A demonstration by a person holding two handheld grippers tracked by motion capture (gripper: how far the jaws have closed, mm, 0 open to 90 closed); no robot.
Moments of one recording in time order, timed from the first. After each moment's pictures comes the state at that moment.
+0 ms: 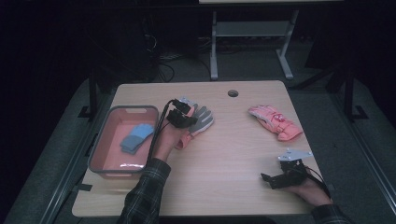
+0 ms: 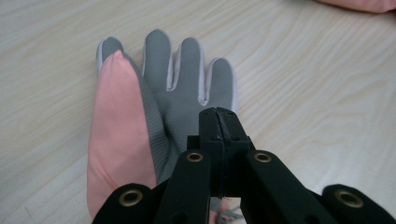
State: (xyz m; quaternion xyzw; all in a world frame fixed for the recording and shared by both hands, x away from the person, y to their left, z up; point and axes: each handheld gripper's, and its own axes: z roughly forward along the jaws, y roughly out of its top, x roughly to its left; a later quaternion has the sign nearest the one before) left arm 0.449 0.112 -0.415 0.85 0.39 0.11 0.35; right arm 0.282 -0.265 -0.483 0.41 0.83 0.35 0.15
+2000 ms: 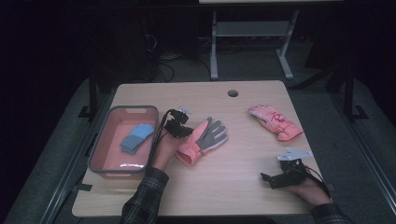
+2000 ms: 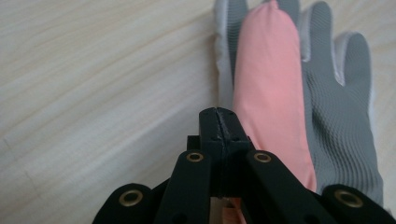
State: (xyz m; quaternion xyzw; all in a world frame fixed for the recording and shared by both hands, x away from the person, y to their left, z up) left arm 0.425 0.118 -0.435 0.85 0.41 0.10 0.30; right arm 0.283 -0.264 -0.483 0.41 0.83 0.35 0.15
